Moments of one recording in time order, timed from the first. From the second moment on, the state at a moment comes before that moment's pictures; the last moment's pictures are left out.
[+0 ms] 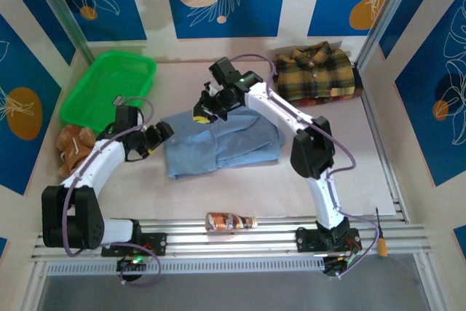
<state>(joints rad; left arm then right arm) -0.04 1.31 0.81 -0.51 0.37 -0.66 0.68 2.19 2.08 -0.93 -0.66 0.82</state>
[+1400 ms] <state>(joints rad) -0.05 1.57 0.81 -0.24 0.39 -0.73 0.59 2.56 2.16 -0.93 -0.74 0.66</state>
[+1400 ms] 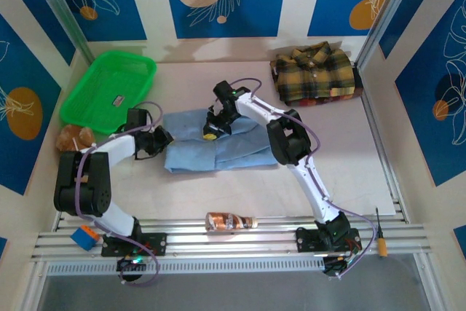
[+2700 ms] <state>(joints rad) -0.57 1.84 1.70 -1.26 -0.57 -0.22 0.22 2.10 1.74 -0.97 -0.66 0.60</state>
